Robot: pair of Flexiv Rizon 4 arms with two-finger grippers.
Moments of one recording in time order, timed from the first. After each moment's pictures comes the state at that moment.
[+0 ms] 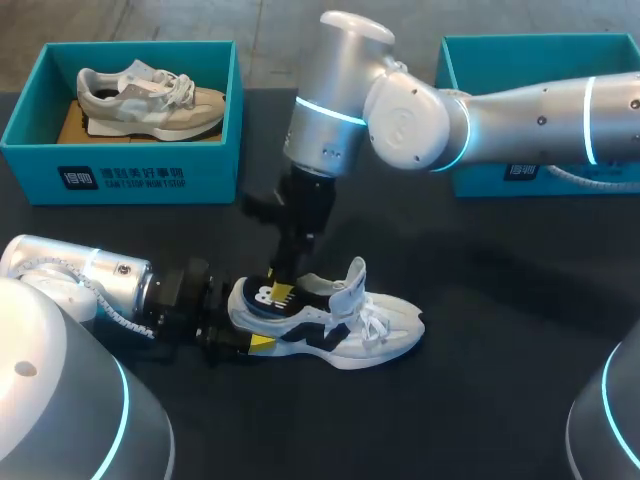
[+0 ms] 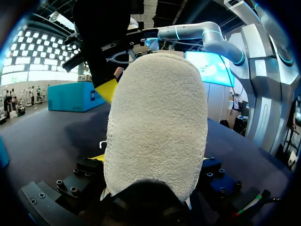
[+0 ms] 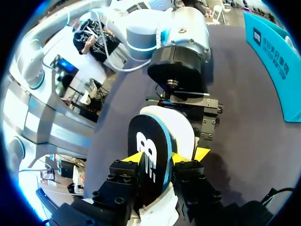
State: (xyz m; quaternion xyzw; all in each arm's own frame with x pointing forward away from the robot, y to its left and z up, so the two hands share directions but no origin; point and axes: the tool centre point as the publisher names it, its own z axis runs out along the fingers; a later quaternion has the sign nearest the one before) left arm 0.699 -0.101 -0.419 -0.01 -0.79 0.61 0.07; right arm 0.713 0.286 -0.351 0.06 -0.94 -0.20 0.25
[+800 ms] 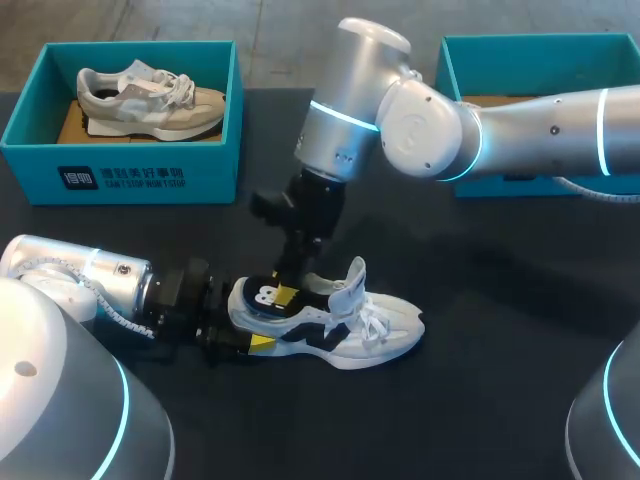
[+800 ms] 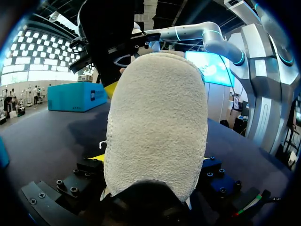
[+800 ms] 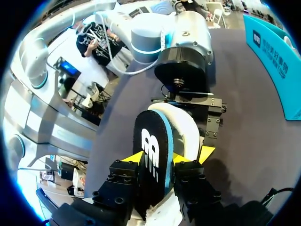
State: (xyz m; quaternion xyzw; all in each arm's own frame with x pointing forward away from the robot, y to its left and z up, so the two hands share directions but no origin) left arm 0.699 -0.101 -0.419 -0.01 -0.79 0.61 0.07; right arm 0.706 0.283 -0.348 0.06 -0.94 -0.22 0.26
